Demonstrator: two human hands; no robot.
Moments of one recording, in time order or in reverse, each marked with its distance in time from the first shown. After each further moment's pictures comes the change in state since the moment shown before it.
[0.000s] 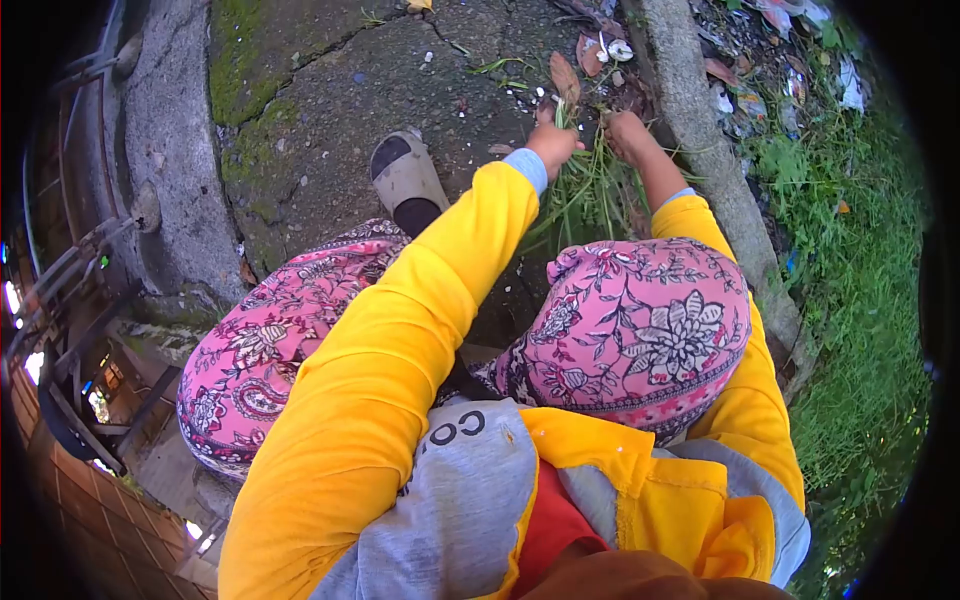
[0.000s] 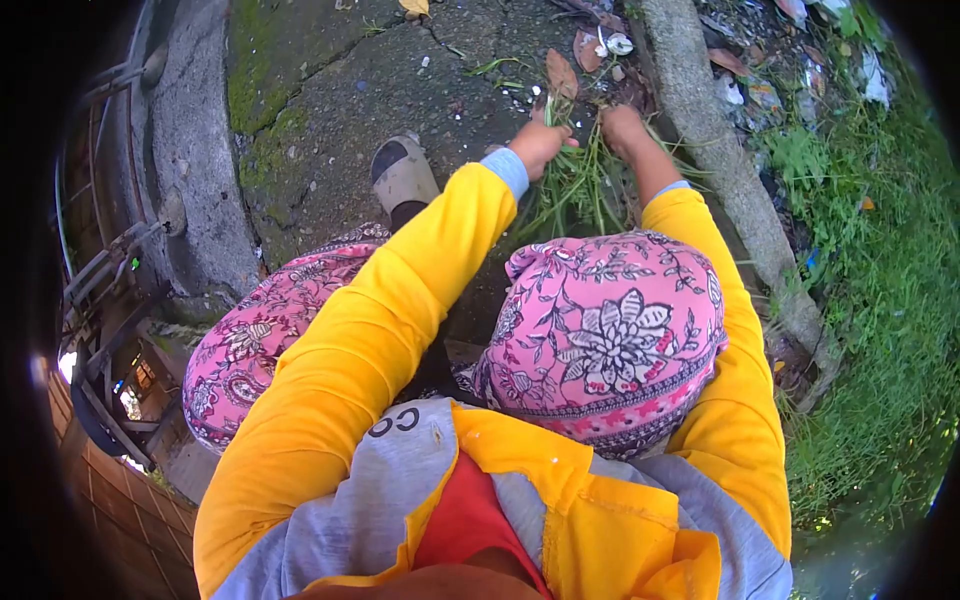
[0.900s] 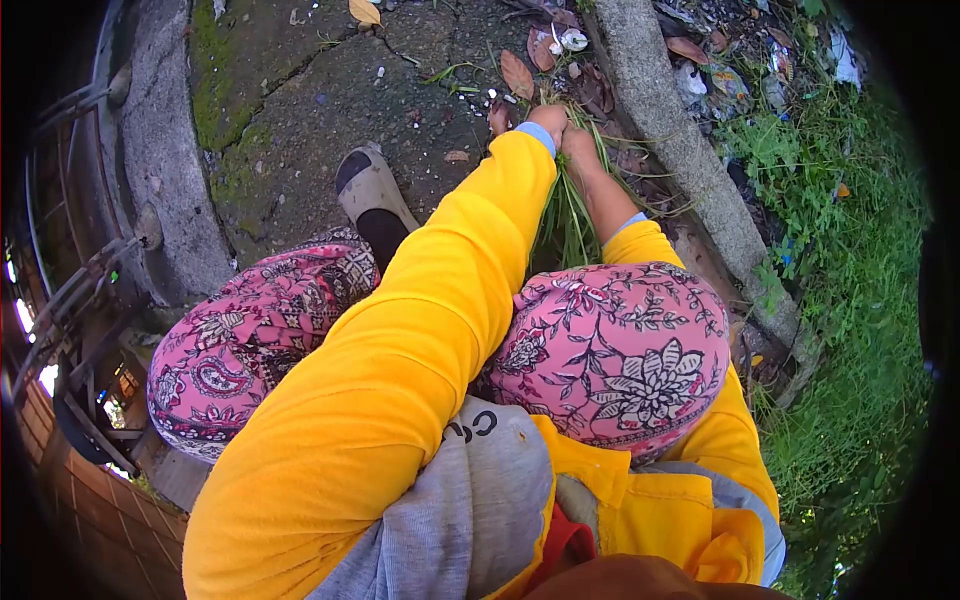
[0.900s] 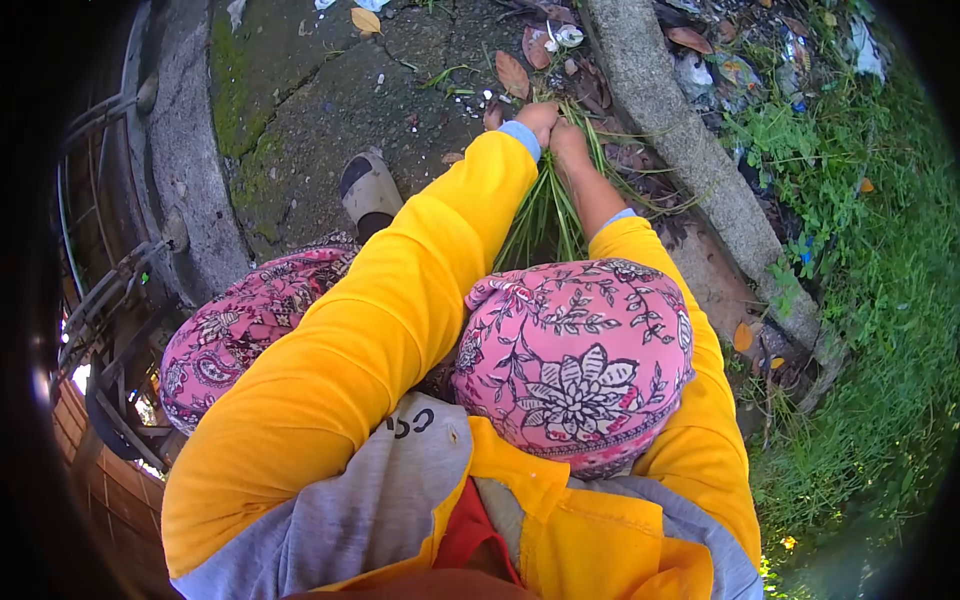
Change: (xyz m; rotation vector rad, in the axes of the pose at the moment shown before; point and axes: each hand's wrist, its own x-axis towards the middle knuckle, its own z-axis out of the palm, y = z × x) left_hand 0.198 -0.116 0.015 0.458 -0.197 0.251; right_hand 0.009 0.029 0.082 0.267 0.230 0.007
